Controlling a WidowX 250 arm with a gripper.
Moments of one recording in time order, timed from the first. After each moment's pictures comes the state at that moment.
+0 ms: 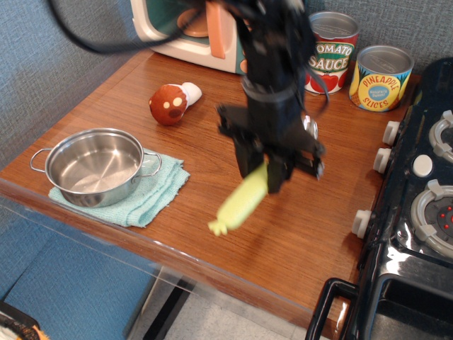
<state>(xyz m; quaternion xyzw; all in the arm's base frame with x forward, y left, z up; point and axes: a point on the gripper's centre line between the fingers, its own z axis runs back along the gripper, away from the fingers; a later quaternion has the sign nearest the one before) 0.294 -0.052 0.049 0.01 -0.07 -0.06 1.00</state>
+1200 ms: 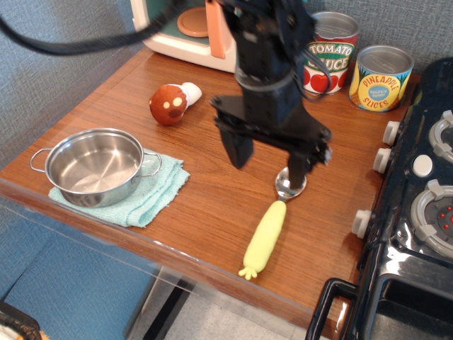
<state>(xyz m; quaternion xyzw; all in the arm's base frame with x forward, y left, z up) 0.284 -0.047 0.094 -0.03 -0.13 -0.04 0.99</state>
